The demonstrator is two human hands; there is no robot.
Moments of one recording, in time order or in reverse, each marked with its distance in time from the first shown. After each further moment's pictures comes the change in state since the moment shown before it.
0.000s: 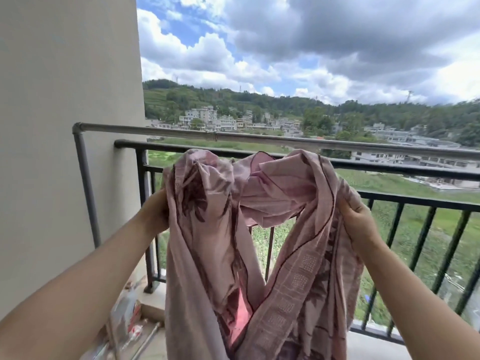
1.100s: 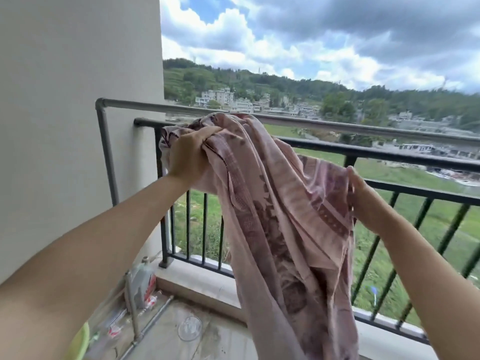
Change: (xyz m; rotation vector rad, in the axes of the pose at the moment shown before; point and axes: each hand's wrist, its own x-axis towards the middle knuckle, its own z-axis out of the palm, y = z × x) left_hand 0.007 0.033 0.033 1.508 0.458 1.038; right_hand 0.025 -0.005 0.030 -0.264 -0.302 0.256
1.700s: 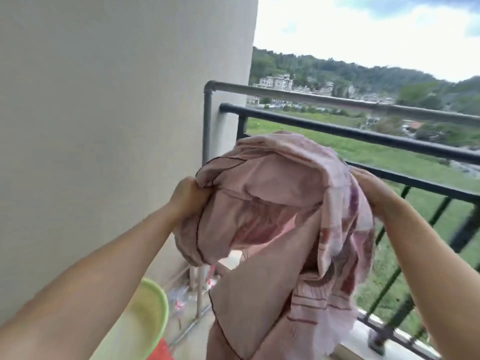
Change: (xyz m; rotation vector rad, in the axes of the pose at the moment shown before) left_hand -0.100 -0.242 -0.114 0.070 -0.332 -0.818; right_hand 0.127 0.002 0.261 0.088 -0.348 -0.039
